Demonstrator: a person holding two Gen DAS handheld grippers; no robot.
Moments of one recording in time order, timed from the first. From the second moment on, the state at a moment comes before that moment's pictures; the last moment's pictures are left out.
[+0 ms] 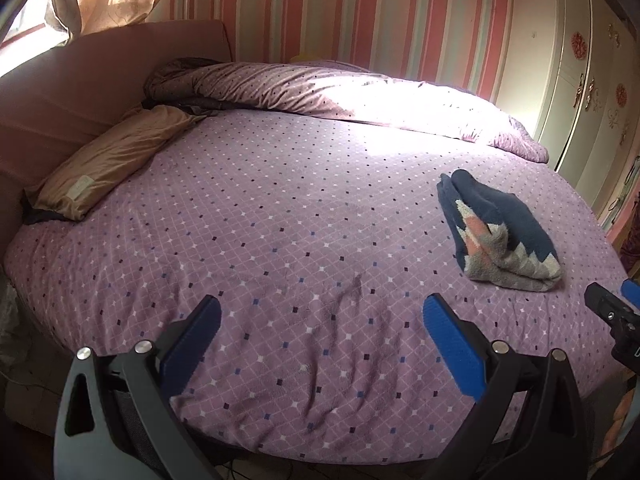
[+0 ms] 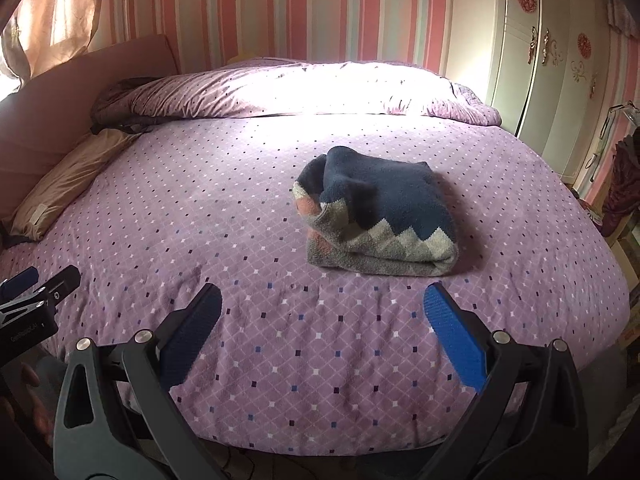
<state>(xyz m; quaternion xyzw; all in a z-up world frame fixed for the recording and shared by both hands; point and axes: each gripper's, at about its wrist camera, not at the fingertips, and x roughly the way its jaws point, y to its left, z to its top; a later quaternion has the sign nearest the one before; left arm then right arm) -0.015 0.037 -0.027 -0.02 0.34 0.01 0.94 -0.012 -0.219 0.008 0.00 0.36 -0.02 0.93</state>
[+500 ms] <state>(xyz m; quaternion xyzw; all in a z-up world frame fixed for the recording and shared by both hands) -0.019 0.016 -0.008 -0.01 0.32 0.01 0.95 -0.008 -0.228 0.010 0.01 0.36 -0.02 0.93</state>
